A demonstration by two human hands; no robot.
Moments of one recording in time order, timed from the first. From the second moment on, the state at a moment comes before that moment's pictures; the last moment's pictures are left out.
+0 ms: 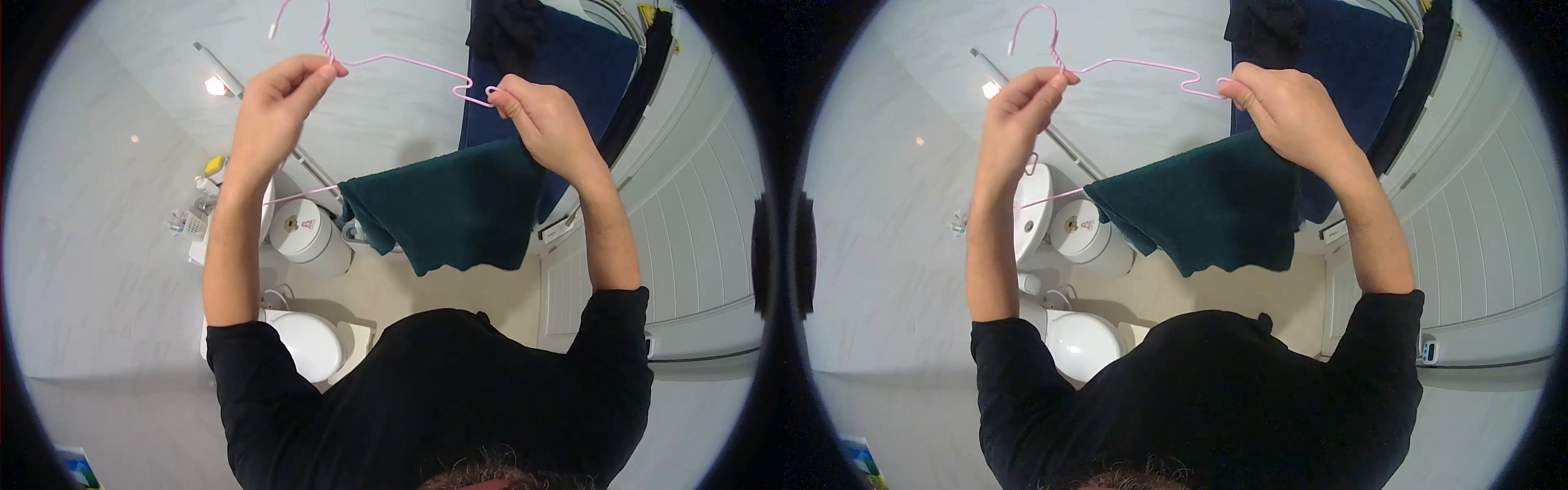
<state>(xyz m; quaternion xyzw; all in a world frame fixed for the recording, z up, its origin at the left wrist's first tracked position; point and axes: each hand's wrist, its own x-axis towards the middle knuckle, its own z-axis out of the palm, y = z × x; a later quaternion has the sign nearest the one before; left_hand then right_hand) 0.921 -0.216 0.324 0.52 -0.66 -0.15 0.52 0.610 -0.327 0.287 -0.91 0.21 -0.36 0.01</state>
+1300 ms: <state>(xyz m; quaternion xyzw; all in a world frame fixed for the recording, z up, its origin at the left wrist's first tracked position) 0.909 -0.242 0.248 0.26 -0.66 -0.15 0.69 0.581 -0.361 0.362 -0.77 0.18 -0.60 -0.14</state>
